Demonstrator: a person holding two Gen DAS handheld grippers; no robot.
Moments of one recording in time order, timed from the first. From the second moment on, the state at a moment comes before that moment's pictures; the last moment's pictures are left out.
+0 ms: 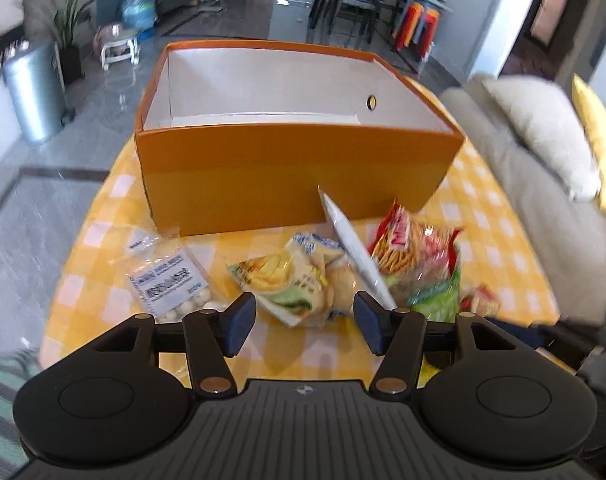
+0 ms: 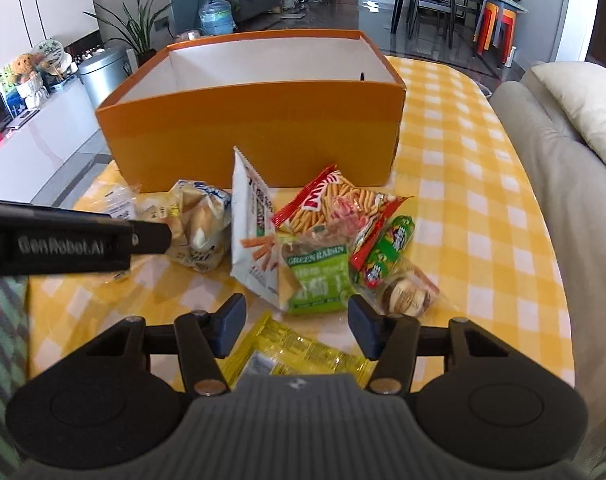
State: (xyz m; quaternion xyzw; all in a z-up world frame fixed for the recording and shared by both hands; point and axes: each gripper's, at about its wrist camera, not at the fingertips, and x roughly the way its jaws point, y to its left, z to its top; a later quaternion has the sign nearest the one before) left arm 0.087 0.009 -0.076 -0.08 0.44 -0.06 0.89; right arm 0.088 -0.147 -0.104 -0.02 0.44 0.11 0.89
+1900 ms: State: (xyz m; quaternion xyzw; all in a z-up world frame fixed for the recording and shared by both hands) left arm 0.076 0.030 -0.046 -0.08 0.41 -0.04 0.91; right arm 0.095 -0.153 -0.093 -0.03 0.41 0.12 0.90
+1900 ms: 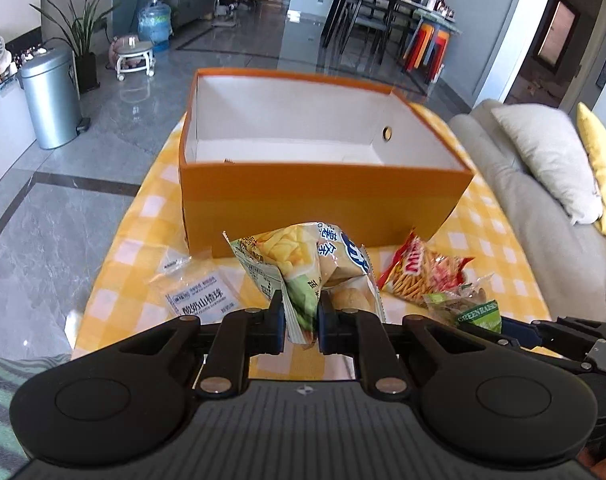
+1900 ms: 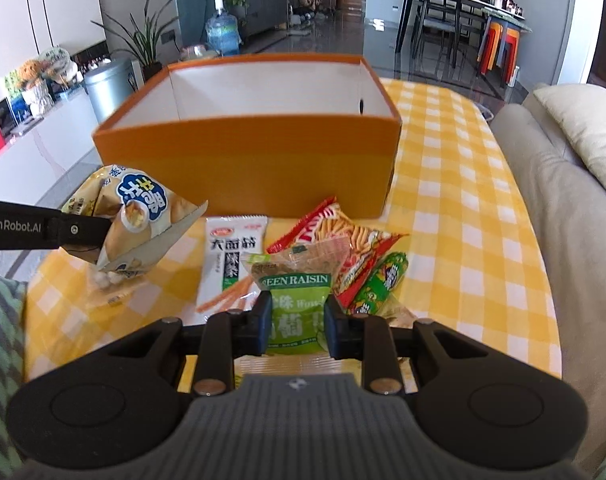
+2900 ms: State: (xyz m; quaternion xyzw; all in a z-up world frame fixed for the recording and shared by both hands) left arm 0.141 0.020 0.042 -0.04 0.33 -0.08 0.94; right arm 0.154 -0.147 0.008 -0.05 0.32 0.16 0.93
